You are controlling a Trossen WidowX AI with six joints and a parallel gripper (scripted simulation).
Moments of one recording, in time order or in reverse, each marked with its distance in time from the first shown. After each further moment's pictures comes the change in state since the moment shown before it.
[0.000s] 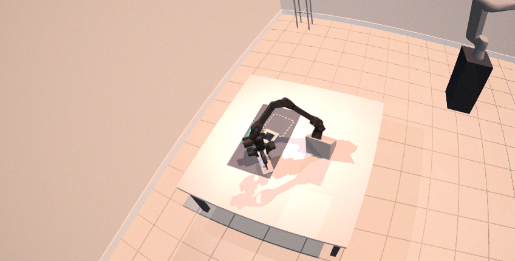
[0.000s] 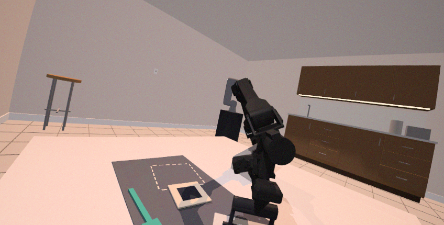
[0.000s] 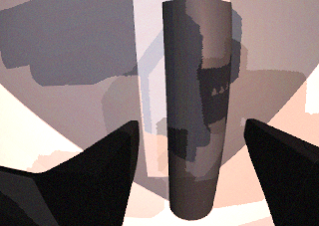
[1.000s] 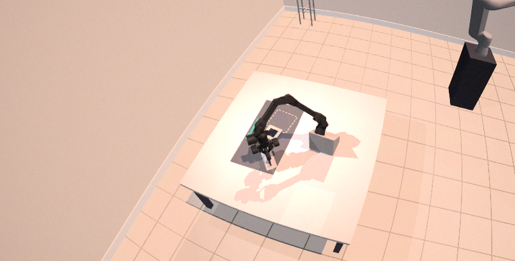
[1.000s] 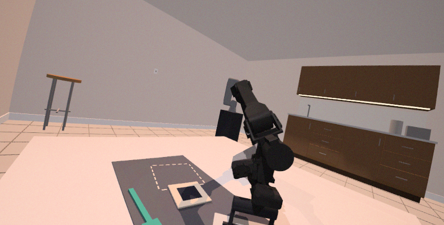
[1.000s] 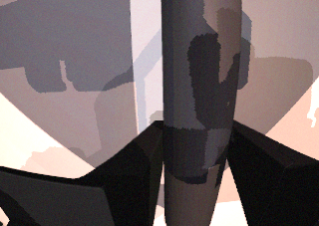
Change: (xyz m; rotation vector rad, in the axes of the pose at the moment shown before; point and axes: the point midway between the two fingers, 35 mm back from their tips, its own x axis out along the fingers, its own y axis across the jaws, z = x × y) arm 0.013 -0.002 -0.001 -0.025 -0.001 -0.006
